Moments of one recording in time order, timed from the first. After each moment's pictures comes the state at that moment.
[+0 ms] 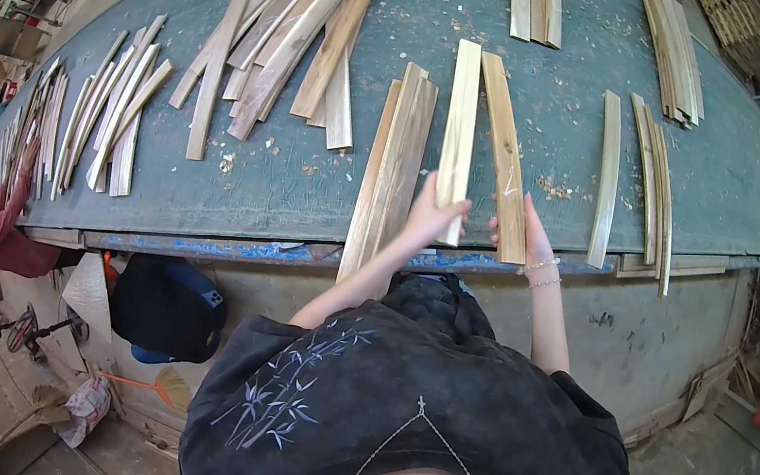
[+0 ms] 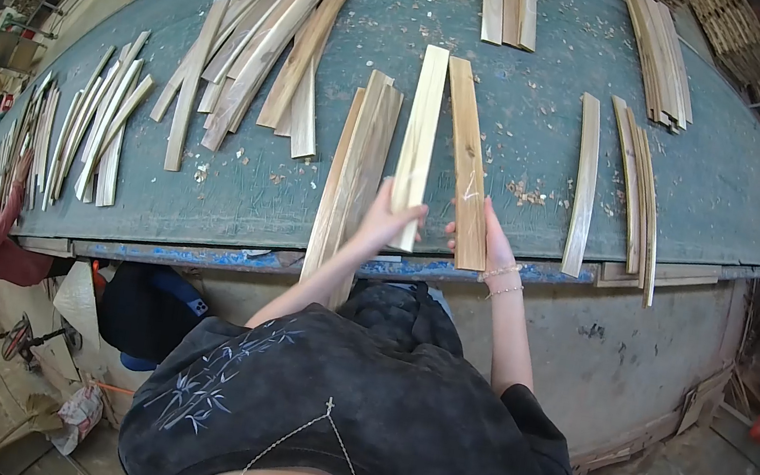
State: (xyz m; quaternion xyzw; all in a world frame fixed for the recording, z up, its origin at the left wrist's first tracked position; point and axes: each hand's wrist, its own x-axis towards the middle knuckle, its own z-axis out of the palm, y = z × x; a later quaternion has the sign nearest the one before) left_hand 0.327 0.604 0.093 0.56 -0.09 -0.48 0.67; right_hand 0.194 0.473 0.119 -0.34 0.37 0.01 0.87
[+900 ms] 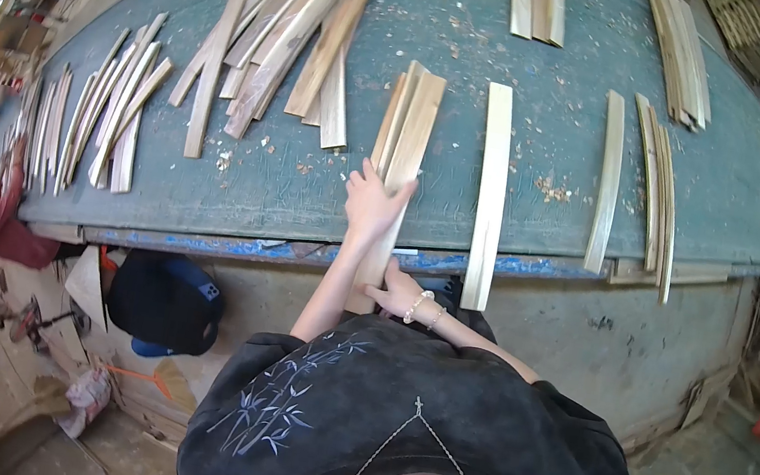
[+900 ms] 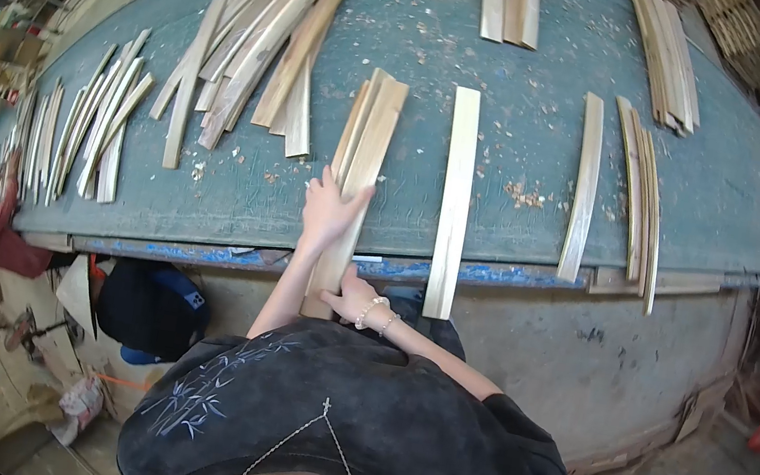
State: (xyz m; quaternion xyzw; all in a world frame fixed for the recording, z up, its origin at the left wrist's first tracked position) left_hand 0.366 0.640 0.092 0.93 -0.20 -0.18 0.23; right_hand 0.232 0.631 0.096 -0.74 0.26 0.28 0.55
